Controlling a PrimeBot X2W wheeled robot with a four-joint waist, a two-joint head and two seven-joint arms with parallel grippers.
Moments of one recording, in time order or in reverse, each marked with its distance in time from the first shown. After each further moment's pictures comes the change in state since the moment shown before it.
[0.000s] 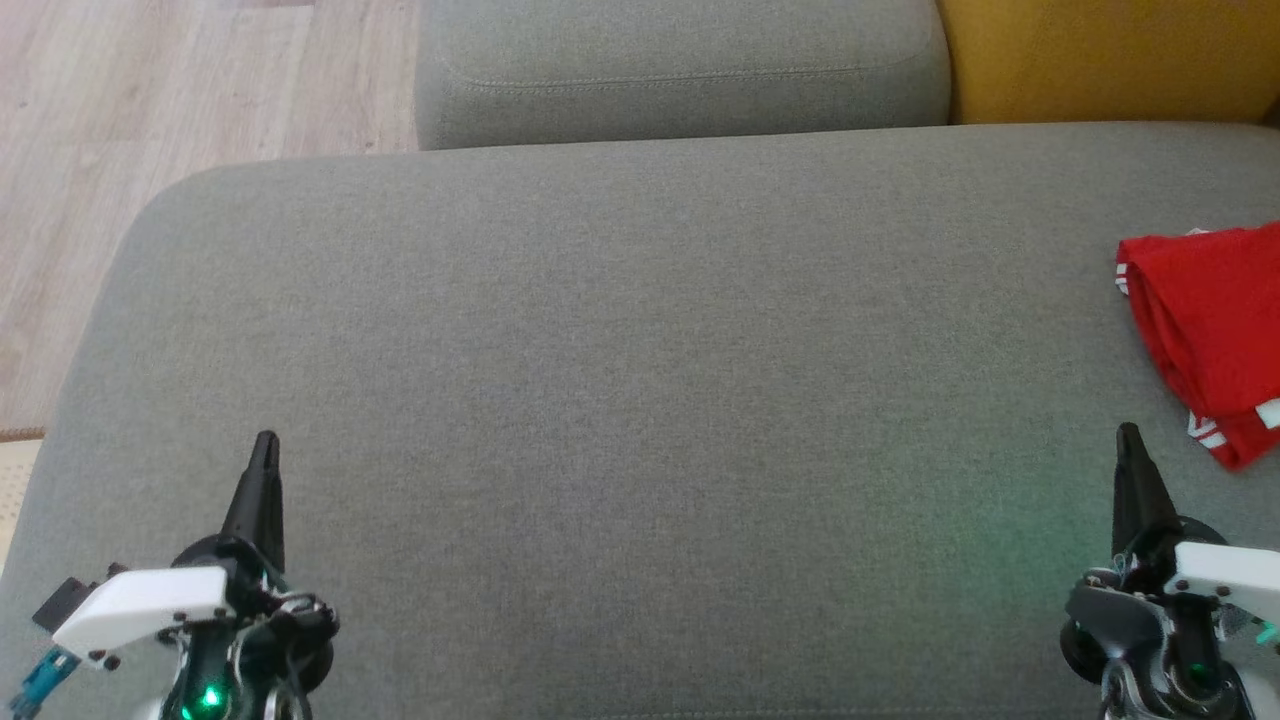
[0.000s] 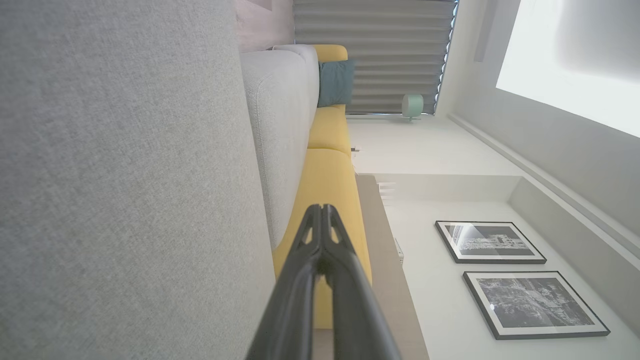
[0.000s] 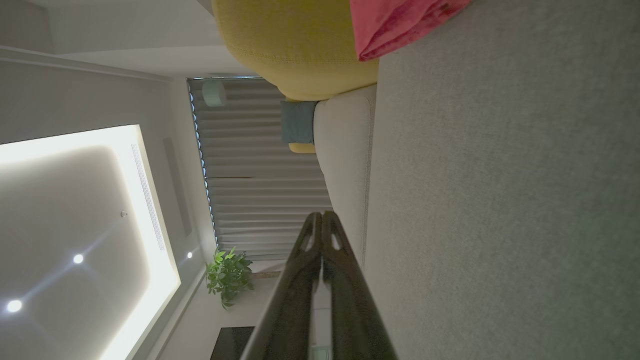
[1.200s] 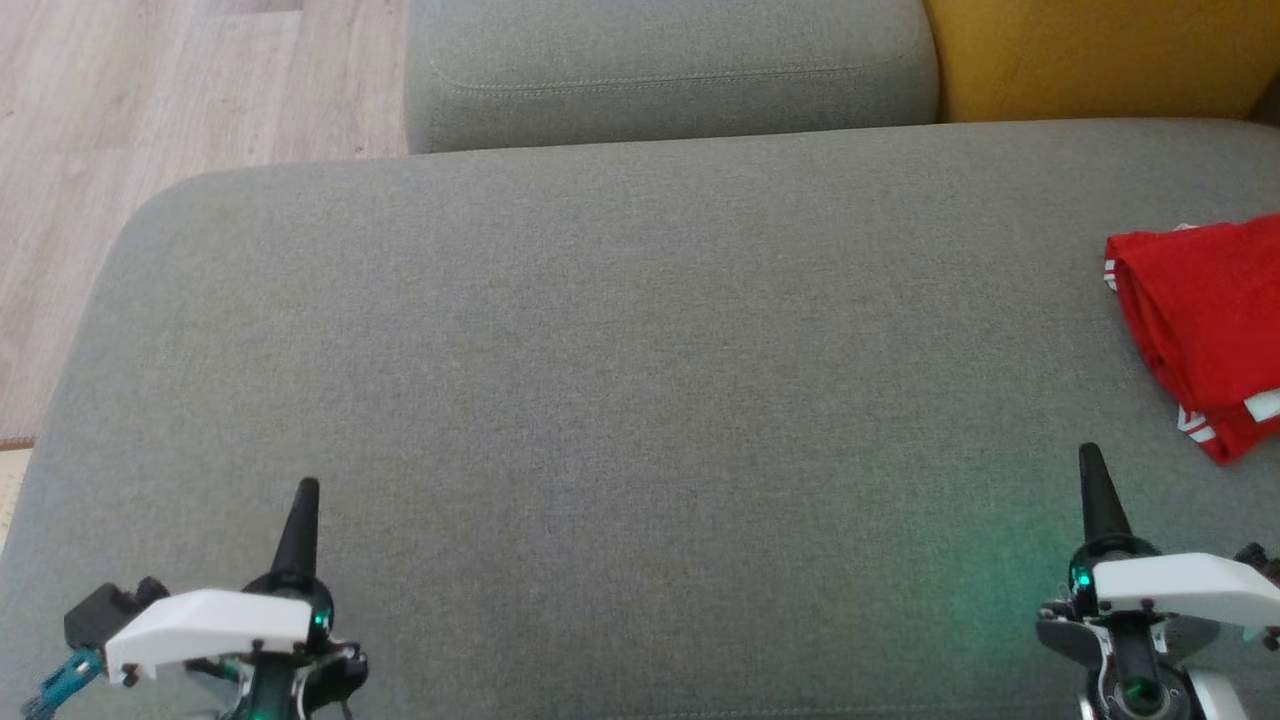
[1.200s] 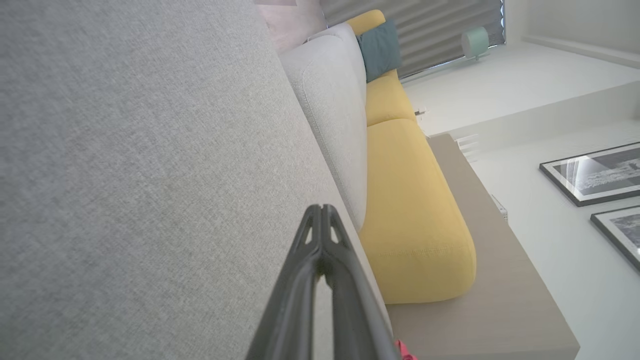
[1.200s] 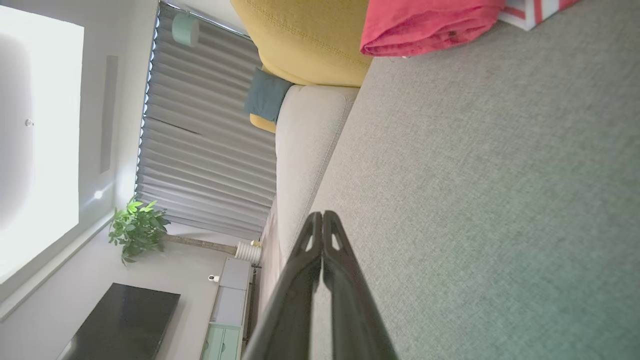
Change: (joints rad) left arm 0.062 0.001 -0.081 -0.015 0.366 0.064 -0.095; right arm 0.018 0.000 0.063 0.034 -0.388 0.000 -0.080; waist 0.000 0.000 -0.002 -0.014
